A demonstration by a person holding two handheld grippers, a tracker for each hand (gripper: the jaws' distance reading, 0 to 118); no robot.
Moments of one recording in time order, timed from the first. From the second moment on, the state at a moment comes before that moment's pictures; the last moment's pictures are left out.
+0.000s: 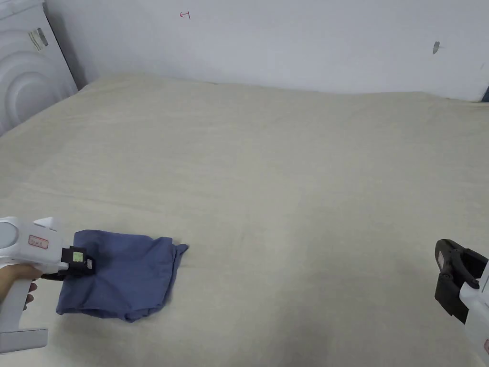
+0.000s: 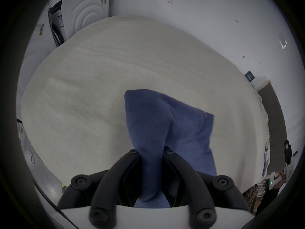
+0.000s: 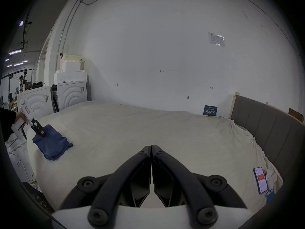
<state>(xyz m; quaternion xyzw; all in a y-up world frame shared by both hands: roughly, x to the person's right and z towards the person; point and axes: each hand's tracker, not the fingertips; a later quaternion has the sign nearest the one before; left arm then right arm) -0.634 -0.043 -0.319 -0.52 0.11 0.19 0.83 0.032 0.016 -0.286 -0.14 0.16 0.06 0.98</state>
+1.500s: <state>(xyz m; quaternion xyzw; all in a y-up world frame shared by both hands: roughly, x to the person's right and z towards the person) -0.222 0.108 -0.231 0.04 0.09 -0.01 1.00 0.121 0.111 -0.240 -0.01 0.05 0.03 1.00</state>
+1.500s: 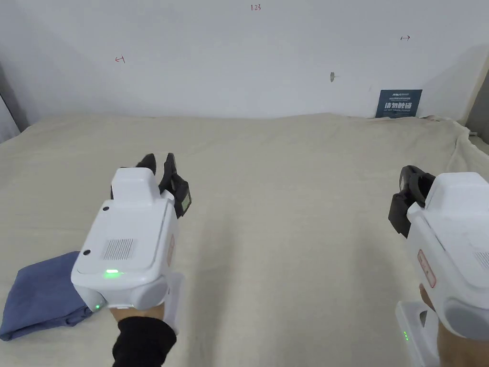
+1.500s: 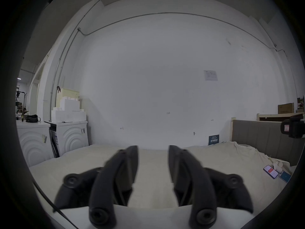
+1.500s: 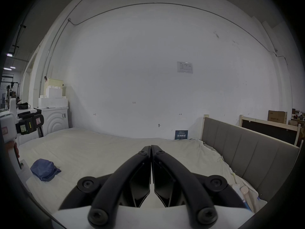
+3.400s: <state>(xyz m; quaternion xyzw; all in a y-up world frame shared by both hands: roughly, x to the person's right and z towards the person) -0.199 0.087 -0.224 0.02 0.04 -0.03 1.00 0.119 0.119 -0.212 -0.01 0.05 0.02 1.00</state>
